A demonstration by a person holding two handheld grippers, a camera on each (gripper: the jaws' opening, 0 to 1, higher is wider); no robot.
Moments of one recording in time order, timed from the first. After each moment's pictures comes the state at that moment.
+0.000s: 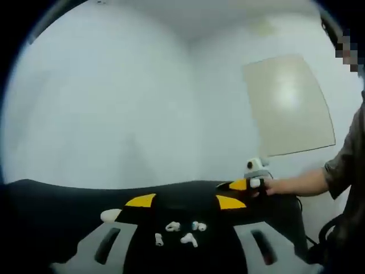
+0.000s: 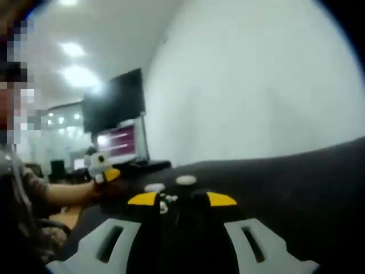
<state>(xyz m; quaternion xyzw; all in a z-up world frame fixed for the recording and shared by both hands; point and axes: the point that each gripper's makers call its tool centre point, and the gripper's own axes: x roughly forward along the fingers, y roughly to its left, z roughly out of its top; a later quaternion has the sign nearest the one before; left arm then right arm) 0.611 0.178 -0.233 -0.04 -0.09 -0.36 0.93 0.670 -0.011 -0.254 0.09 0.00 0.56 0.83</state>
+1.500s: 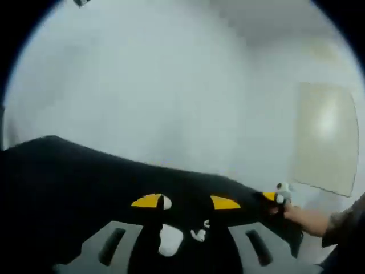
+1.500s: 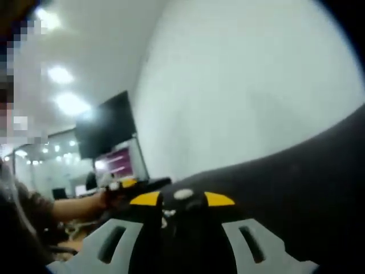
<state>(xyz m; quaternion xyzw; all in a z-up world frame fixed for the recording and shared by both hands) 0.658 0.256 -0.244 -0.19 0.09 -0.28 0.94 0.686 -0.030 -0.241 0.19 0.00 0.53 0.82</state>
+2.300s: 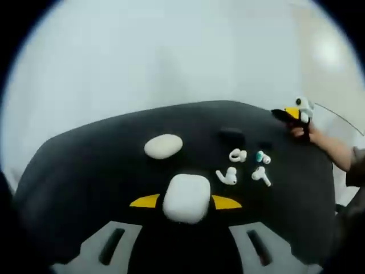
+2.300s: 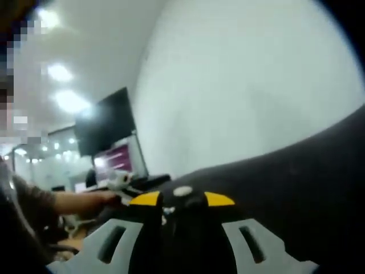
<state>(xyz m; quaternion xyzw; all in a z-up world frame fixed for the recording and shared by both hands) 0.662 0.238 -0.323 0.05 0.24 -0.26 0.94 0.687 -0.029 -0.244 0.19 0.01 0.53 0.83</state>
